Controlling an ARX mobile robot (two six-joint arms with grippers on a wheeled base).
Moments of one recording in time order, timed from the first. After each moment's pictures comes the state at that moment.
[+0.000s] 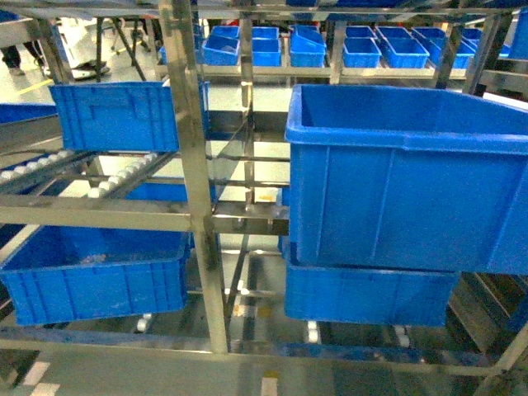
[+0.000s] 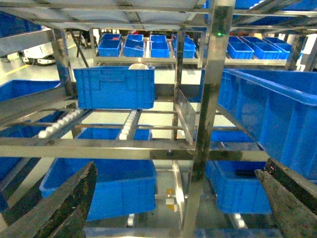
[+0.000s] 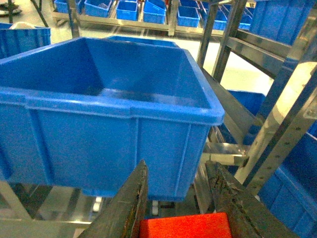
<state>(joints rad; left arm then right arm) 0.00 0.01 0.01 0.00 0.00 -0.01 -0.06 0.93 0.25 0.55 -0.02 -0.09</state>
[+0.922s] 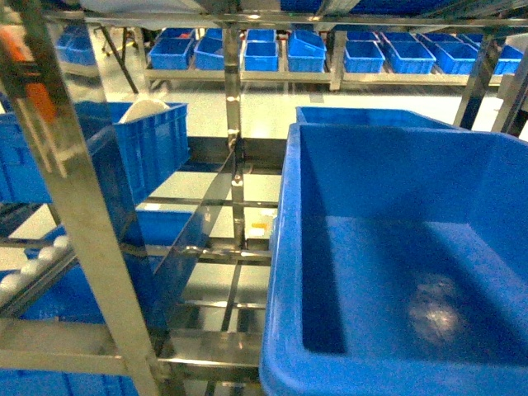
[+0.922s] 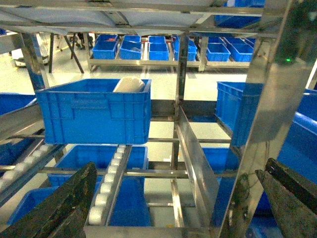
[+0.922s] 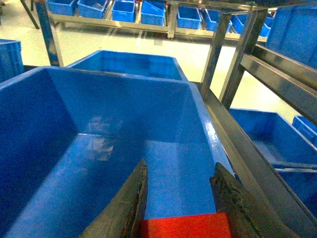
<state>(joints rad) 0.00 0.01 0.01 0.00 0.00 -0.01 -0.06 0.93 0.25 0.55 -0.02 -0.09</state>
